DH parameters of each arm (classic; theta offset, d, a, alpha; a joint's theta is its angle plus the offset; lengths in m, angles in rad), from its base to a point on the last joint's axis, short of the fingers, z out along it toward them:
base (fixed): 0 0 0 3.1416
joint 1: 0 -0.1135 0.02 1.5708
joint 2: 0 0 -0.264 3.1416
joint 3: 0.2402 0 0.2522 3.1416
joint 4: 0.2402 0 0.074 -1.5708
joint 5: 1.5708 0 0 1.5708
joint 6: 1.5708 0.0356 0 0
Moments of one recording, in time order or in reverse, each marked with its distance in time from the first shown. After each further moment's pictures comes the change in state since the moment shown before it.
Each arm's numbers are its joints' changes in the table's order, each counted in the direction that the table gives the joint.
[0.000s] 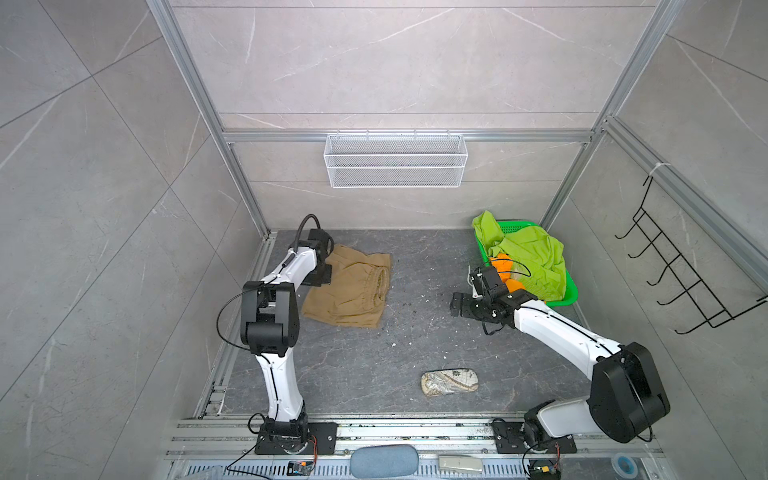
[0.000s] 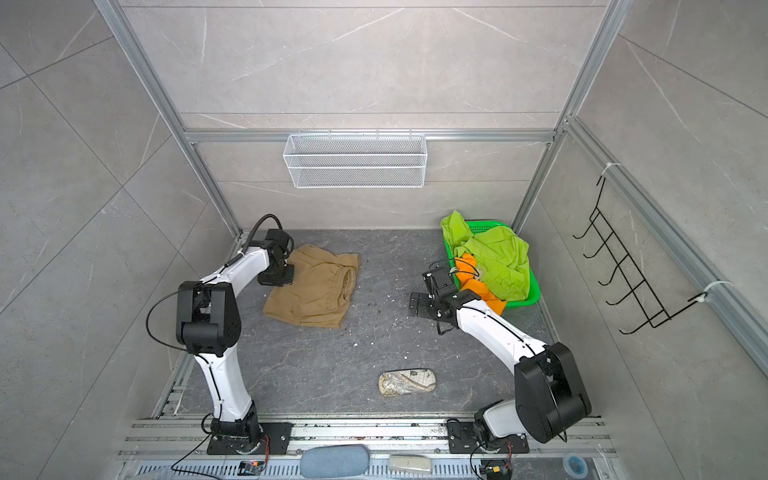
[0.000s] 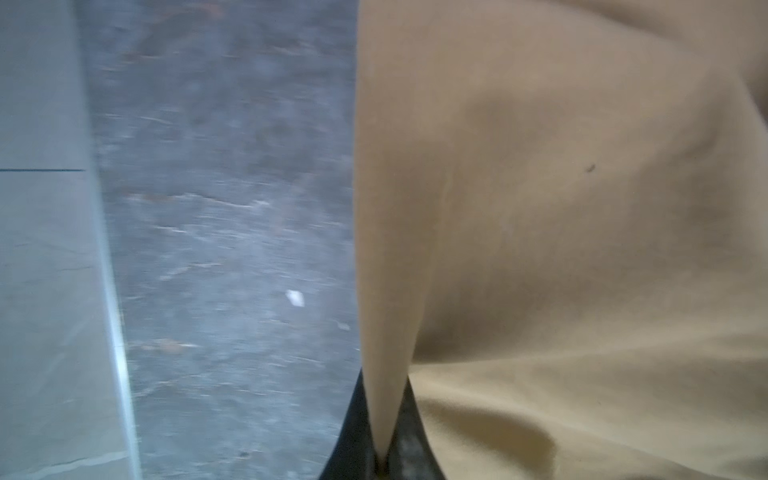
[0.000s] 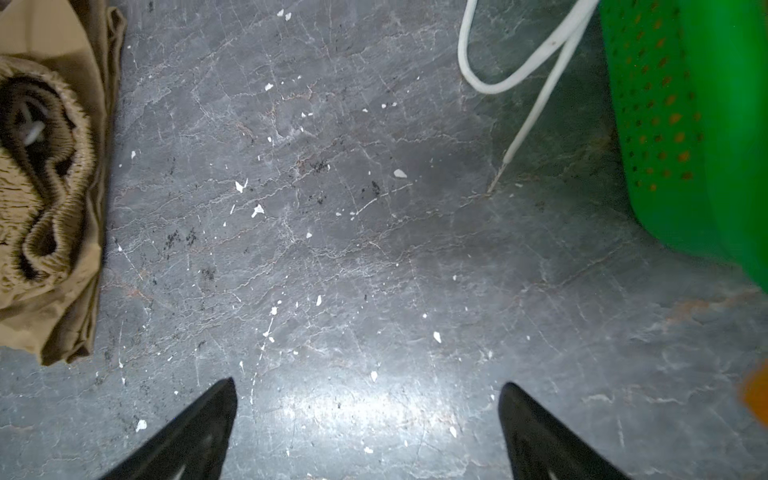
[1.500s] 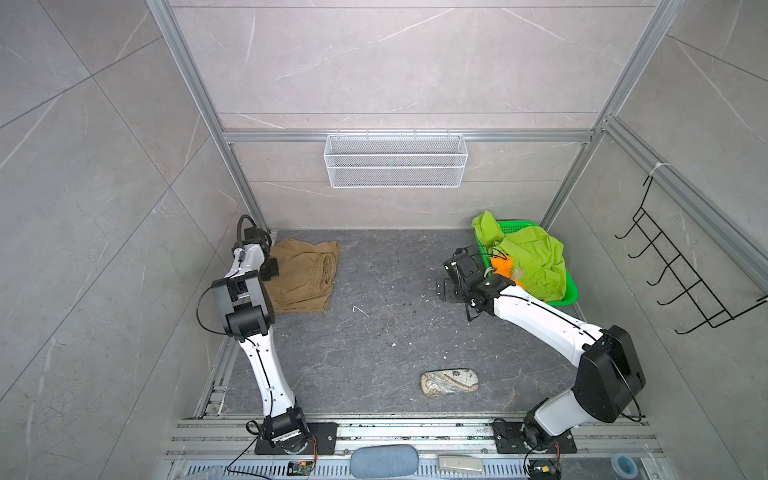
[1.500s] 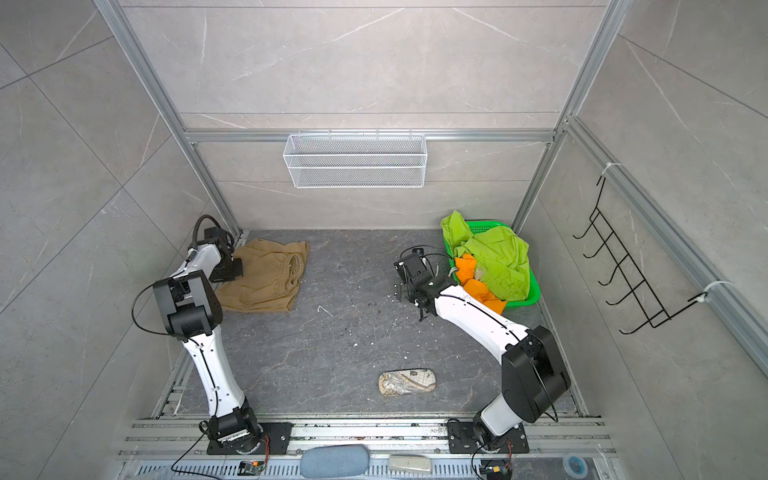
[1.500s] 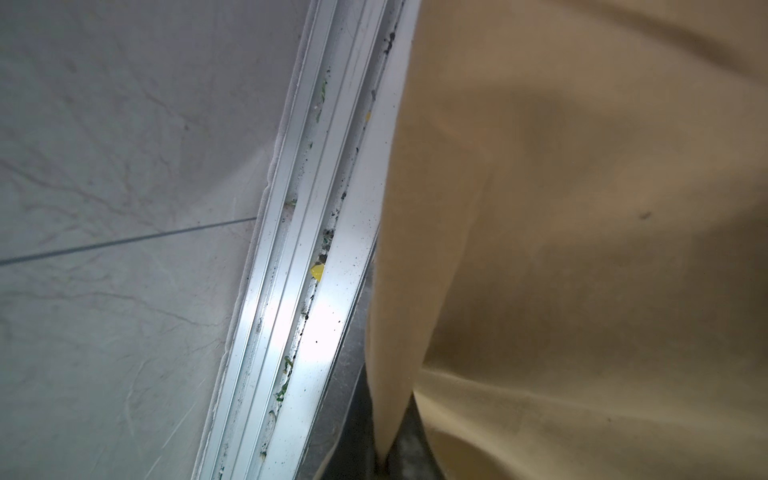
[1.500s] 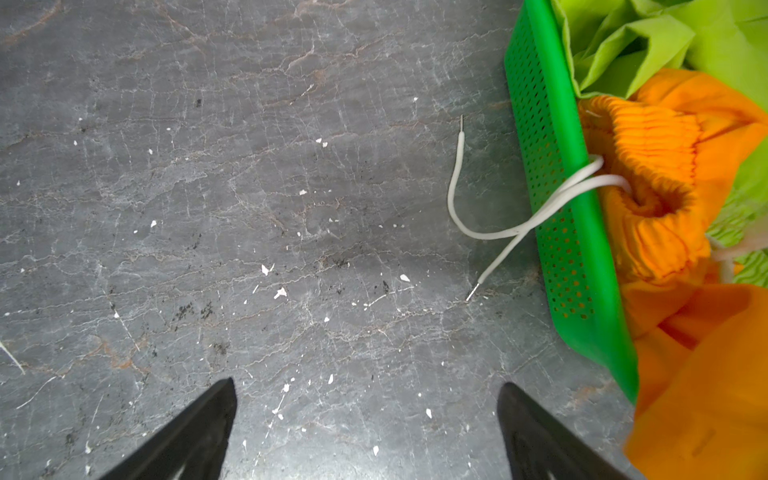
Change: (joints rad) left arm -0.351 0.293 0.321 -0.050 0.069 0.079; right arm -0.162 0.131 0.251 0.067 0.319 -0.071
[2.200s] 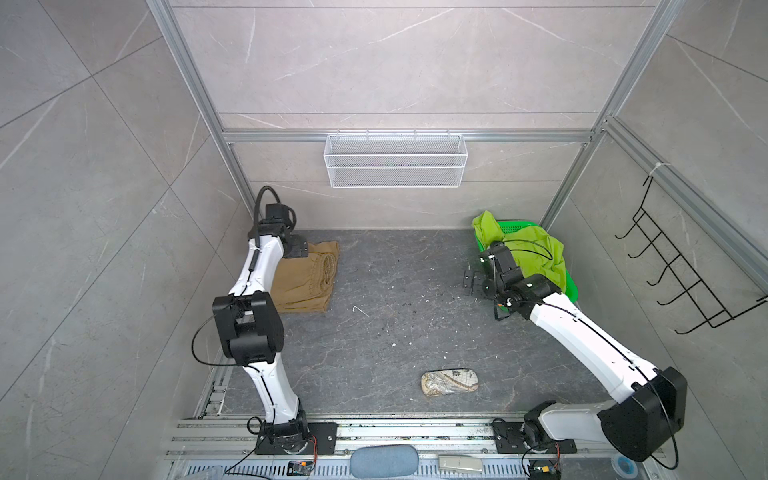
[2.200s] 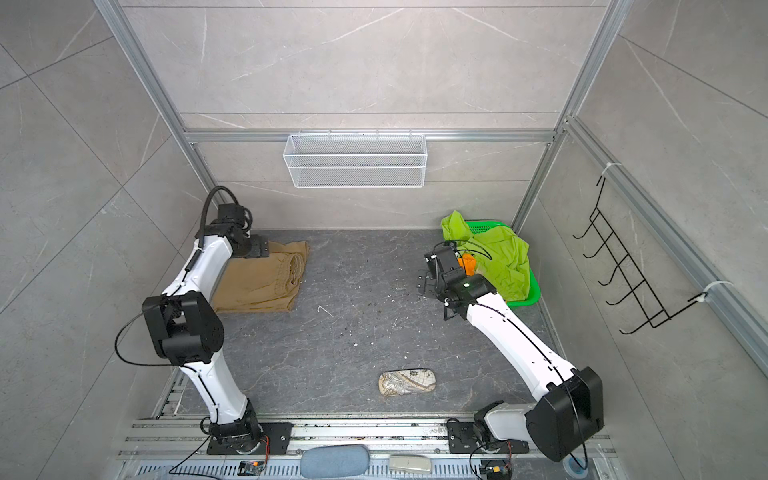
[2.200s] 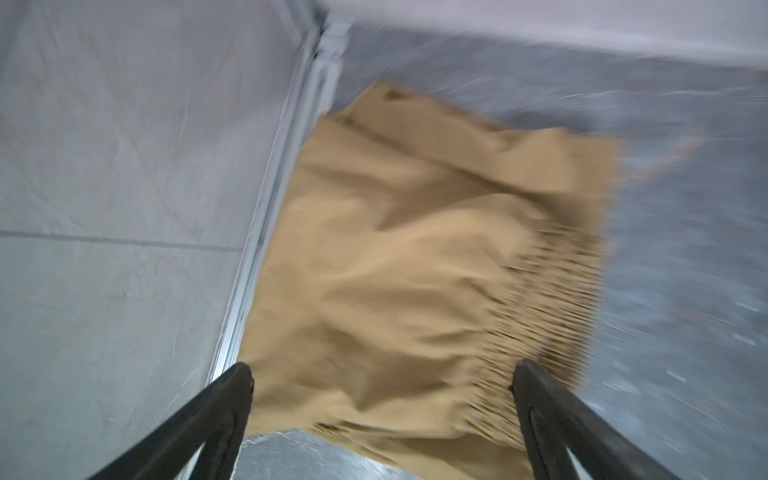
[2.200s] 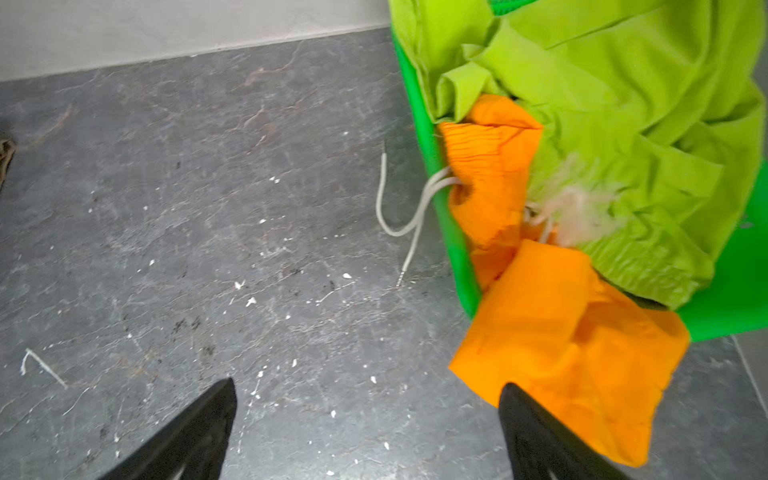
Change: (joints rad) left arm 0.304 -0.442 -0.170 -0.032 -0.040 -0.047; right arm 0.164 -0.240 0.005 0.166 -0.021 0.019
